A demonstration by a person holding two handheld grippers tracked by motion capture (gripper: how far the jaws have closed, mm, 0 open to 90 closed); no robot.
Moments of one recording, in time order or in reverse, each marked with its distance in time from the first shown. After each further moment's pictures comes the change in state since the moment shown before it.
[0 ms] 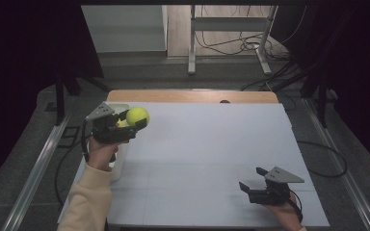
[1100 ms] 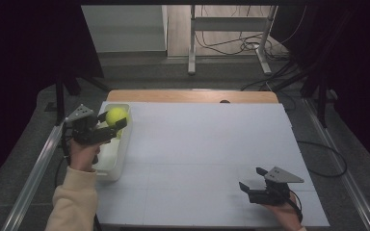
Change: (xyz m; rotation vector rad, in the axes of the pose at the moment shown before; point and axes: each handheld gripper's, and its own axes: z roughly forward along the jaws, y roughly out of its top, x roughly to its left) left arm 0.039 -0.014 -0.031 0.009 0.120 -0.055; right arm 0.000 0.000 0.001 0.004 -0.001 -0.001
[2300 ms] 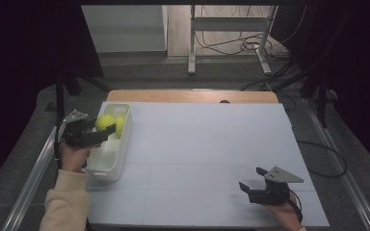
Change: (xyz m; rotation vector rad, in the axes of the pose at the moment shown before) left arm 0.032 -0.021 0.000 0.139 0.125 -0.016; right arm -0.001 0.000 0.001 0.003 -0.003 -0.002
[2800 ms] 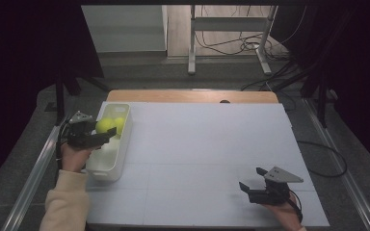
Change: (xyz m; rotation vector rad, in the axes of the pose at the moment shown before) left arm -0.001 -0.002 0.007 0.084 0.053 0.027; right arm 0.000 0.000 0.000 0.006 0.000 0.003
